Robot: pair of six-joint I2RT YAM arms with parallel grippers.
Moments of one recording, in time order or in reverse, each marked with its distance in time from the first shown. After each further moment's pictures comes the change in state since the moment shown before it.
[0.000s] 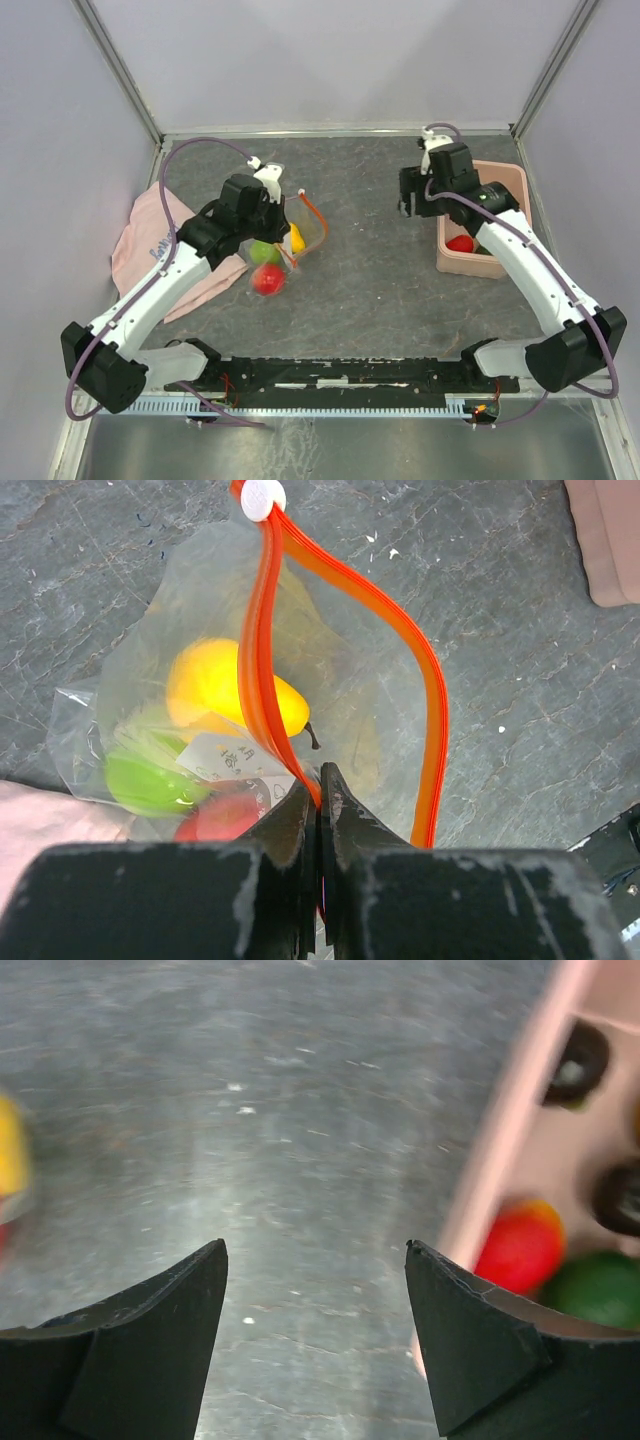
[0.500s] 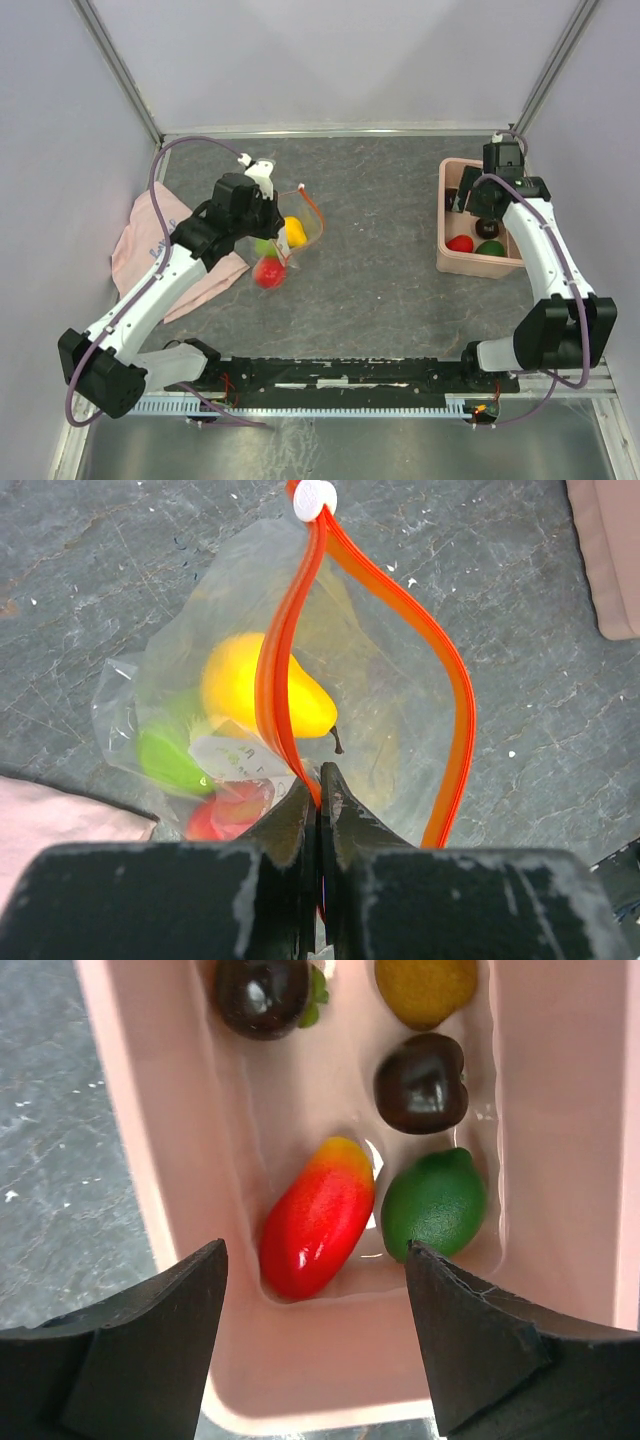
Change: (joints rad) left arm 0.038 -0.024 -0.003 0.015 -0.022 0.001; right arm -0.424 0.046 -0.058 -0.084 0.103 0.034
